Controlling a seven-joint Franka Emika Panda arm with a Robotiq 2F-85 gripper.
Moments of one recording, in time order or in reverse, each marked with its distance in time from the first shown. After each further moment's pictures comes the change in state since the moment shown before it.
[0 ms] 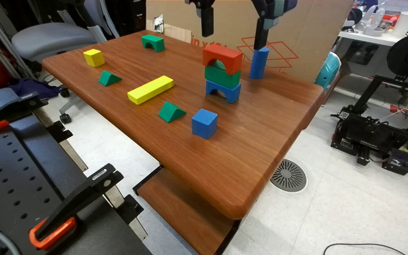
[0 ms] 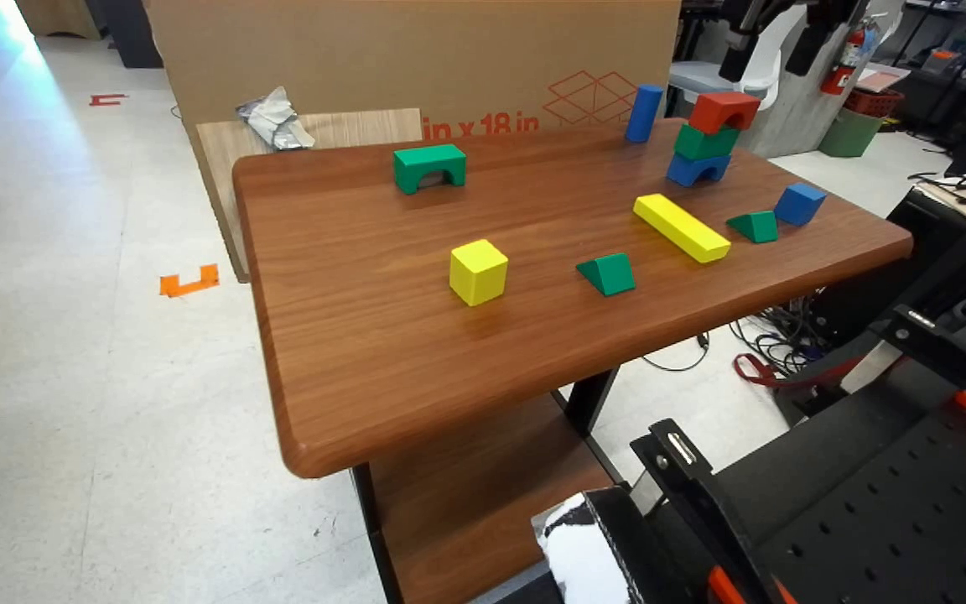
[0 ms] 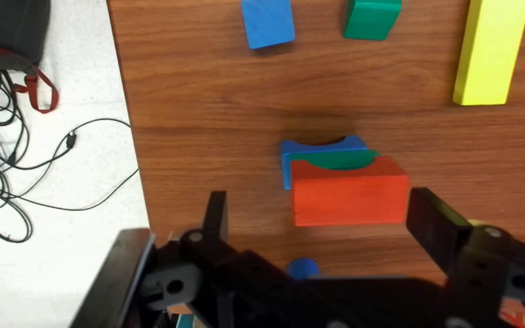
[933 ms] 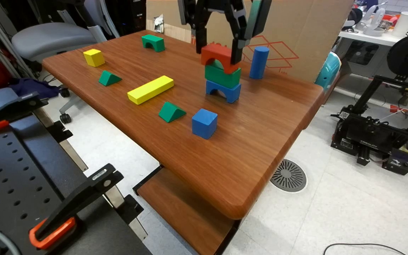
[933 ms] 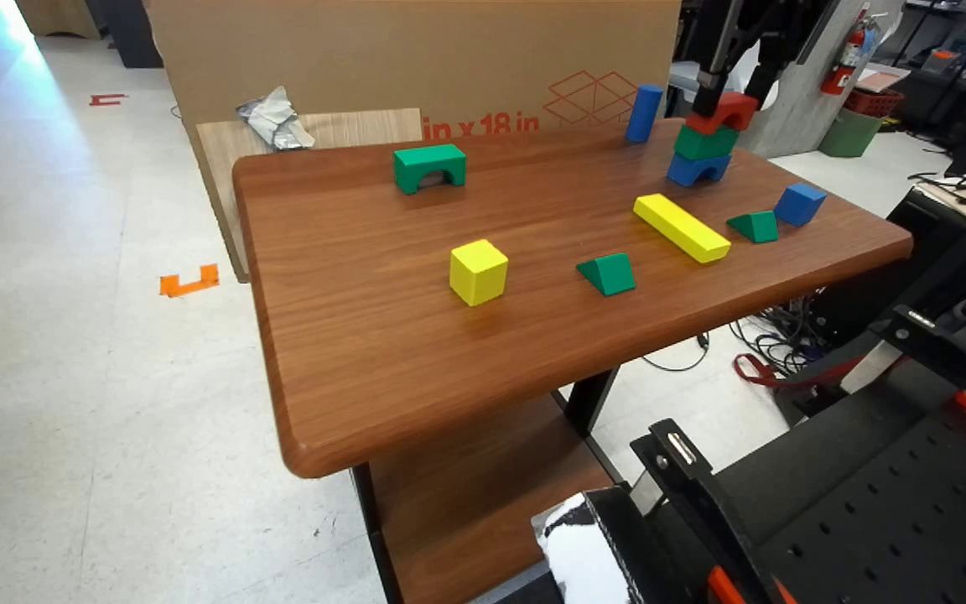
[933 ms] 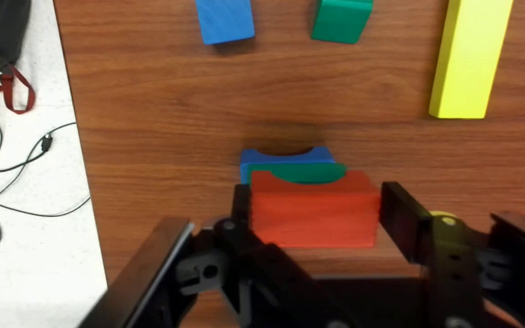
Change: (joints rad) arm -0.001 0.058 0.042 0.026 -0.003 -0.003 -0.002
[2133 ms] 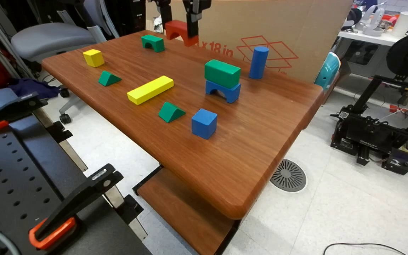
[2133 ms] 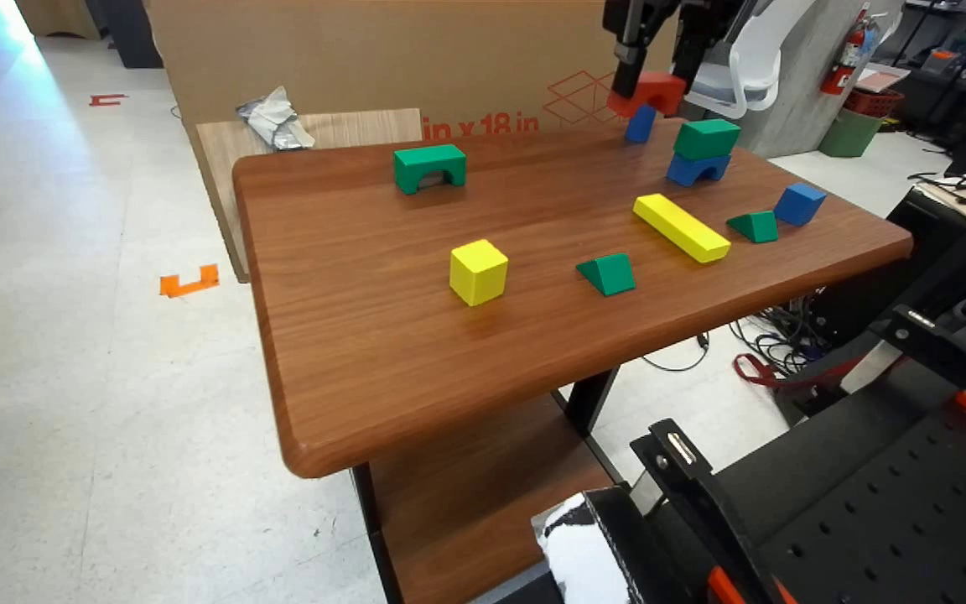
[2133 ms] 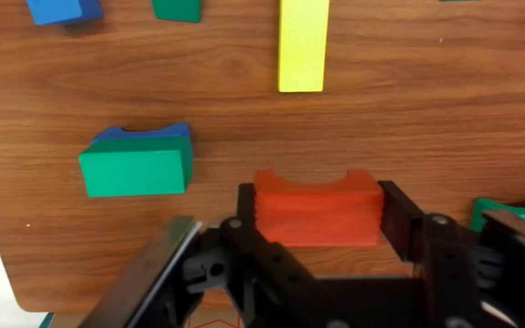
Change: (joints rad) arm 0.092 -0.051 0.068 -0.033 0.002 0.009 0.170
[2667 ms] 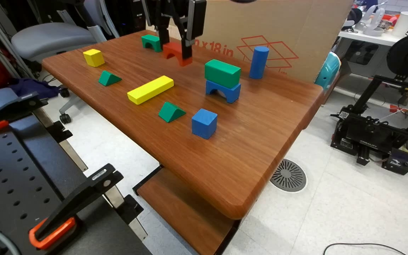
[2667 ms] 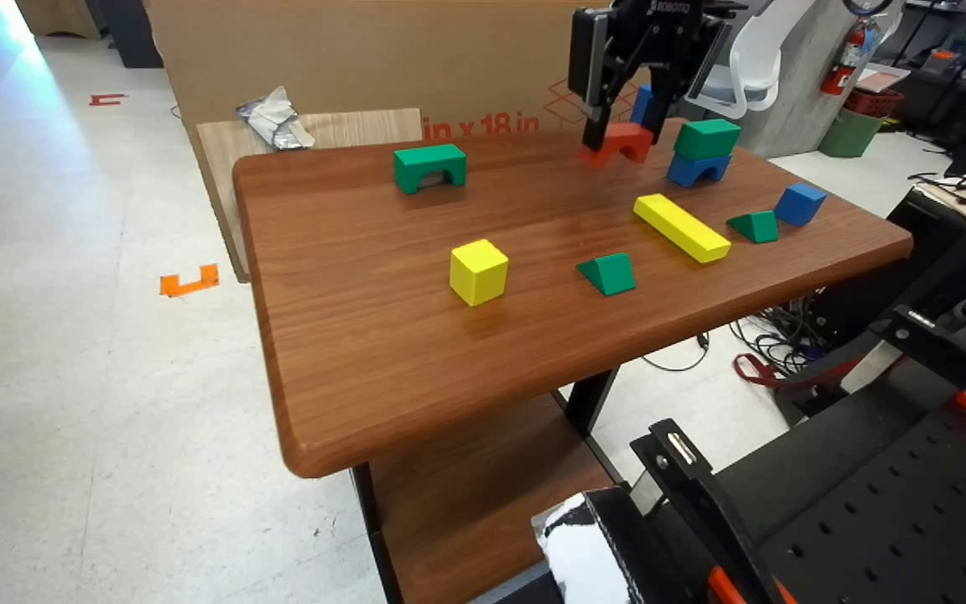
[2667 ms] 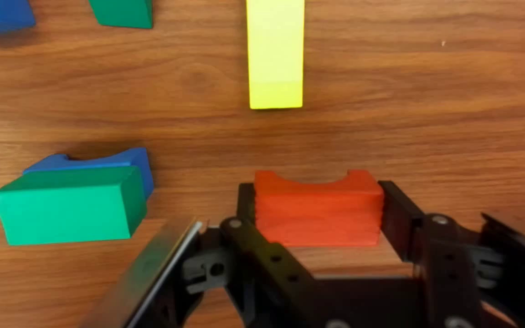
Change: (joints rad) arm 0.028 0.114 0.001 0.054 -0.003 0.013 0.050
